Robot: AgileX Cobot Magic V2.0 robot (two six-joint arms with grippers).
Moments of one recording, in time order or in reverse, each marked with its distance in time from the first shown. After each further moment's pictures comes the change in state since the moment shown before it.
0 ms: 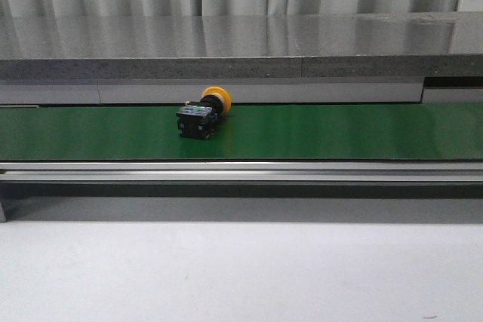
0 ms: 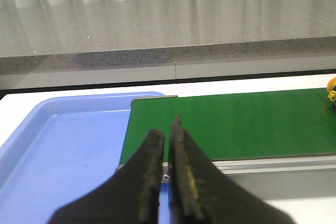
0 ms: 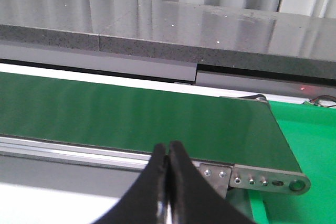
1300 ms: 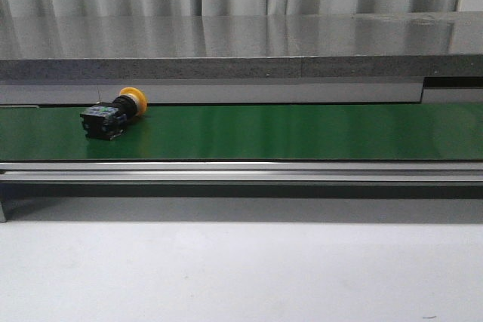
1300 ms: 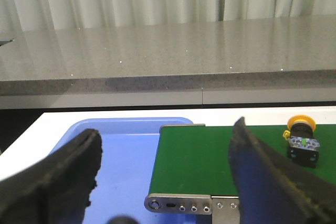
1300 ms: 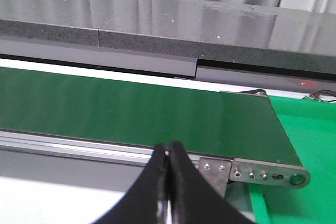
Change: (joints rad) left arm 0.103 0.002 -0.084 0.004 0.027 0.000; right arm 0.000 0.000 0.000 0.000 0.022 0.000
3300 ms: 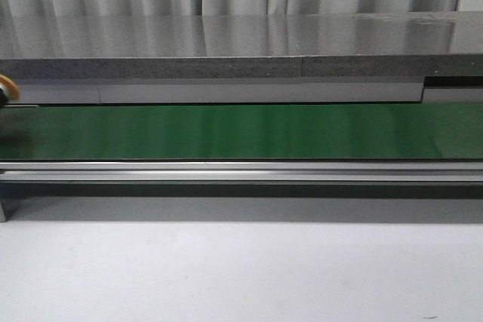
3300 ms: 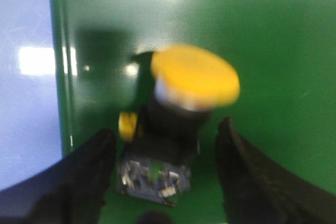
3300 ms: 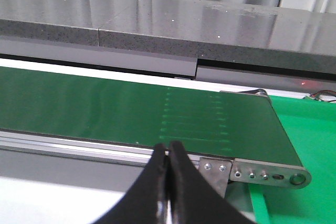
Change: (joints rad) left arm 0.048 1.661 -1.265 0.038 0.897 -0.095; right arm 0.000 0.000 0.000 0.000 0.000 0.000
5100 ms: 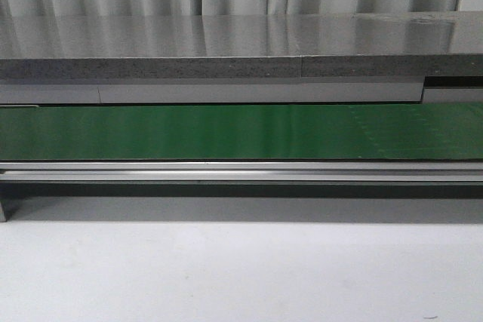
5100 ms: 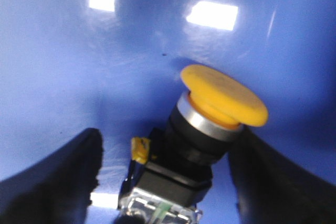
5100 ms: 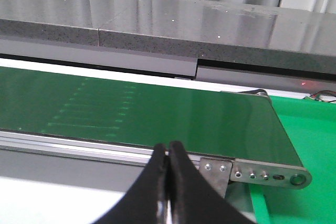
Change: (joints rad) left arm 0.170 0.181 0.069 0.264 -0.116 -0.085; right arm 0.000 0.000 0.000 0.000 0.000 0.000
